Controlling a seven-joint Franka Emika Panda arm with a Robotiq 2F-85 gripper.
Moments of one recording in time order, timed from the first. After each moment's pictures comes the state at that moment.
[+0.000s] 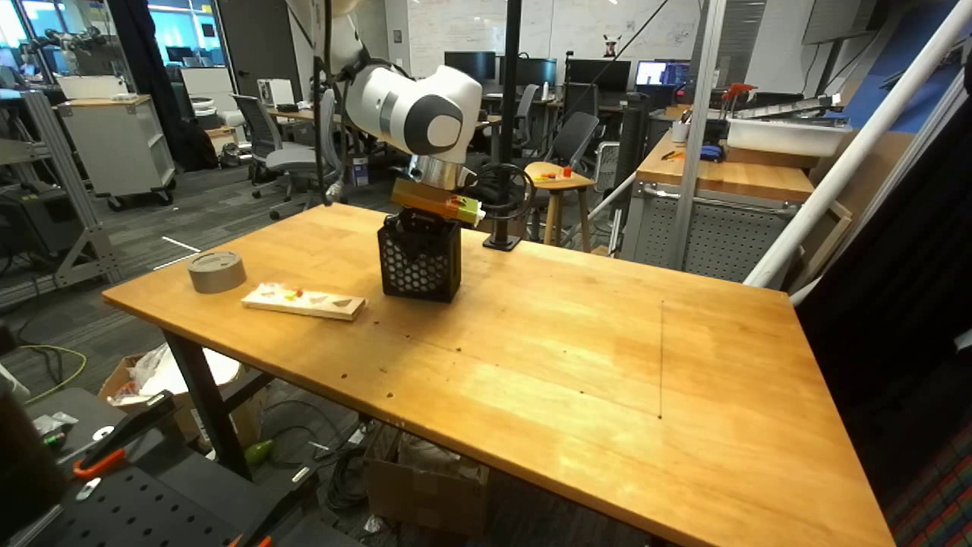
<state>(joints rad) -0.15 0.63 0.16 -1.79 0.17 2.25 -0.68</state>
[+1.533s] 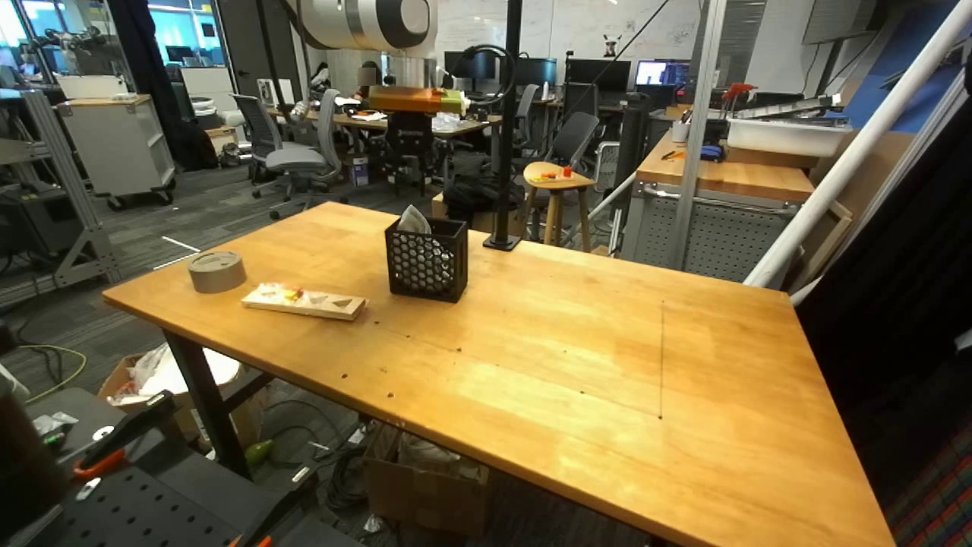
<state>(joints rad) -0.01 0.43 0.11 -1.73 -0.04 2.11 -0.52</state>
